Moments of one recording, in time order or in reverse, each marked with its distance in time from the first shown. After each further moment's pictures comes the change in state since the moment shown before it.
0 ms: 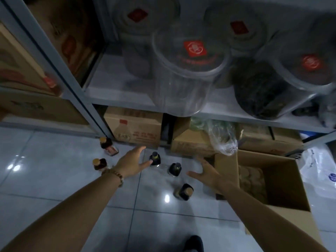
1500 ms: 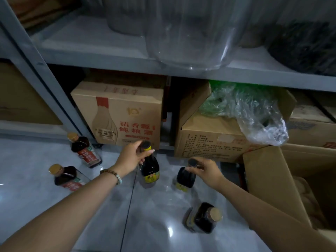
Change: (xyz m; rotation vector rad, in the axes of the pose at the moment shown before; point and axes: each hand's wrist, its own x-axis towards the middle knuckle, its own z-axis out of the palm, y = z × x) left_hand 0.194 -0.135 0.139 -0.431 0.271 0.213; right_hand 0.213 0.127 0.110 0.136 0.241 -0.361
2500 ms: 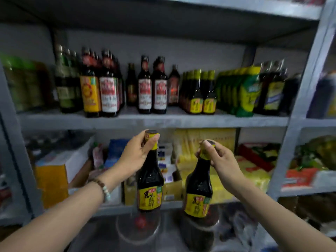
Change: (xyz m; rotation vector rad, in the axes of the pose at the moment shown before) left_hand -0.173 0.909 -0.288 -0.138 0.149 0.865; right_hand -0.326 -0.710 -0.581 0.547 0.595 -0.581
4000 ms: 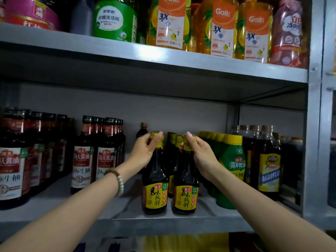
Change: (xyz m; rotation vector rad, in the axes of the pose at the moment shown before) left_hand 0.335 0.007 0.154 0.051 0.161 0.110; right_hand 0.346 -0.034 -0.127 0.156 -0.138 -0.171
